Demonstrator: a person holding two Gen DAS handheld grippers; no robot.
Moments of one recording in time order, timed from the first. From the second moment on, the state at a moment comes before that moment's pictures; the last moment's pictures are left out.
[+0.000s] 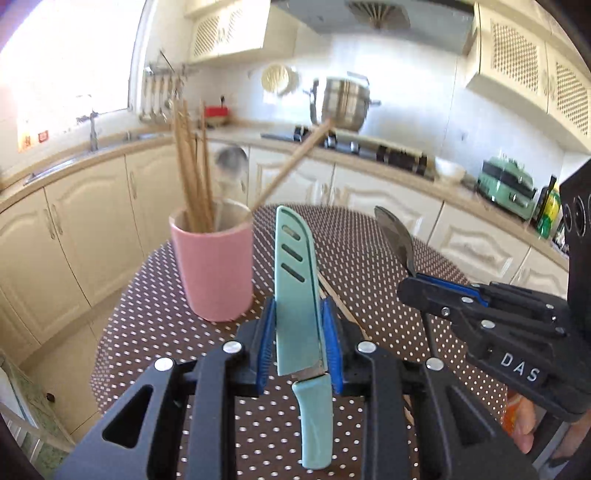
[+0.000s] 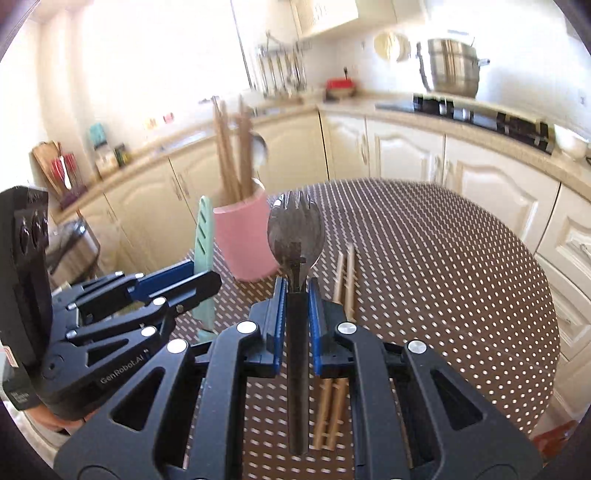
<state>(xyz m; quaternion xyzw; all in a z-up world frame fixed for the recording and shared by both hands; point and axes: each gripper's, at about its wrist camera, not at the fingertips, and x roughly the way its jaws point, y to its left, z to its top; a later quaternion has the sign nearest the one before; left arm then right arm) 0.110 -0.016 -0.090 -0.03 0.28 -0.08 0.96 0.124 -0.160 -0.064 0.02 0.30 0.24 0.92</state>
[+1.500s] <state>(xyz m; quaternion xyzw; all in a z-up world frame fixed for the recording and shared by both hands) 0.224 0.101 -0.019 -0.13 0.11 -0.04 0.98 0.212 -0.045 -0.014 0.09 0.06 0.26 0.96</state>
